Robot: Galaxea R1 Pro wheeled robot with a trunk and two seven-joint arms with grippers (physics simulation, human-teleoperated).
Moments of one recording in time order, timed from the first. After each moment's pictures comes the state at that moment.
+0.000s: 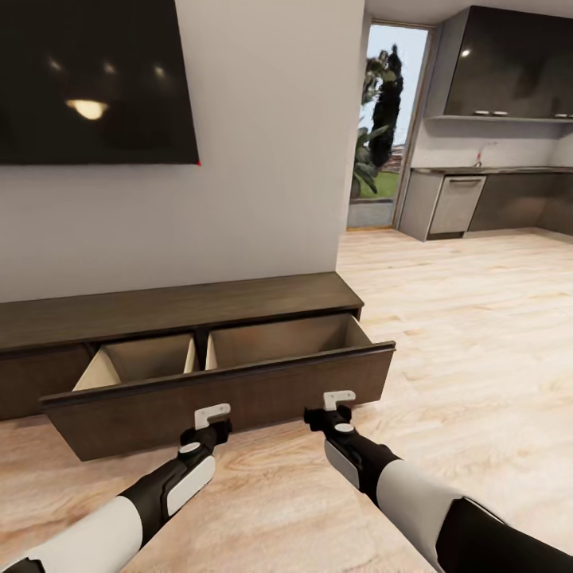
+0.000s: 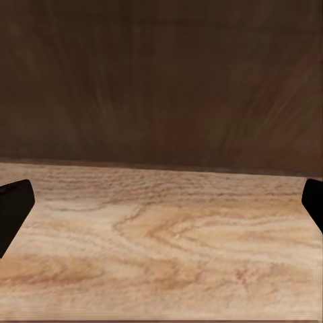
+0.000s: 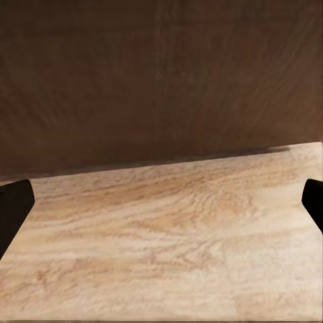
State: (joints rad) left arm -0.68 0.10 -0.84 -0.63 0.98 -0.03 0.53; right arm -0.85 0.13 0.86 -0.29 -0.74 -0.01 -0.29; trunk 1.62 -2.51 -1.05
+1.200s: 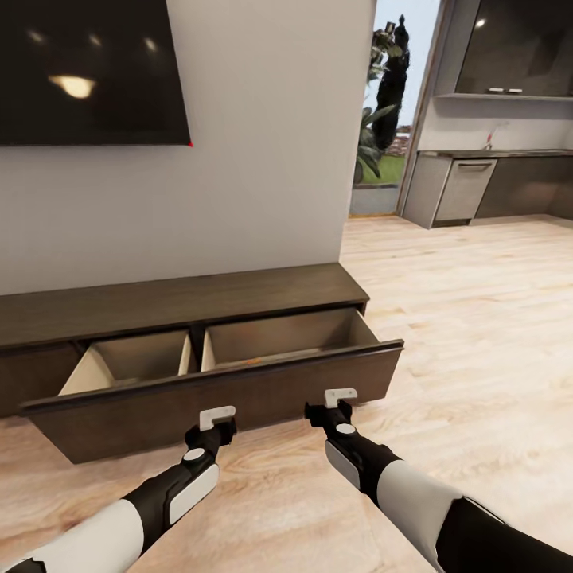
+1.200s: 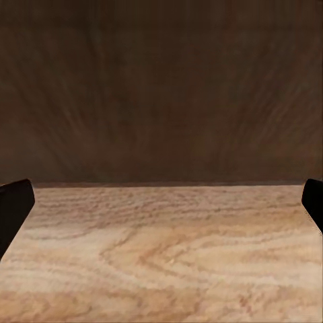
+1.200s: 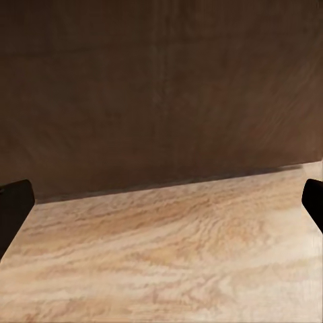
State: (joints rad) left arm -0.68 0.10 -0.93 -0.63 0.98 -0.10 0.53; right arm -0.85 0.13 0.86 -0.28 -0.74 -0.09 -0.29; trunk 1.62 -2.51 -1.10
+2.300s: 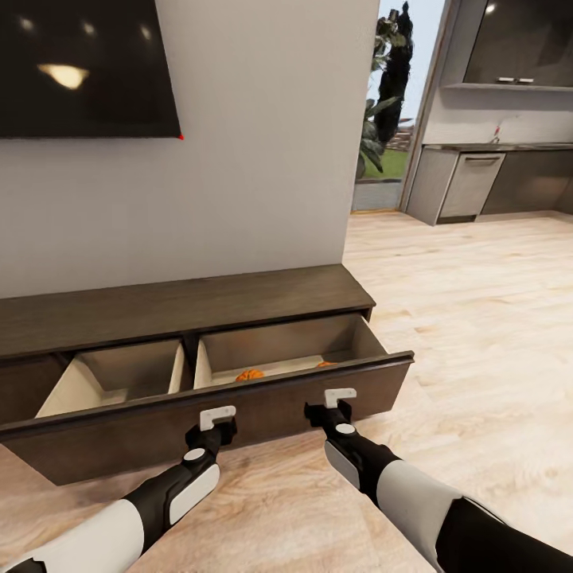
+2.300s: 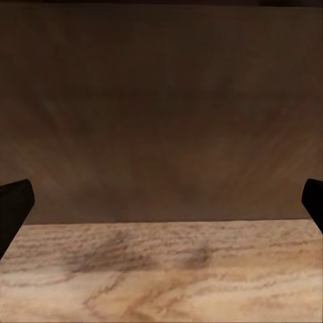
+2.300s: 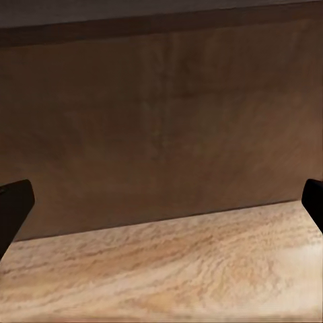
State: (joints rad) left arm -0.68 0.10 -0.93 -0.63 0.98 -0.10 0.53; right arm -0.85 0.13 0.86 -0.28 -0.74 -0.09 -0.29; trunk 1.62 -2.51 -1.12
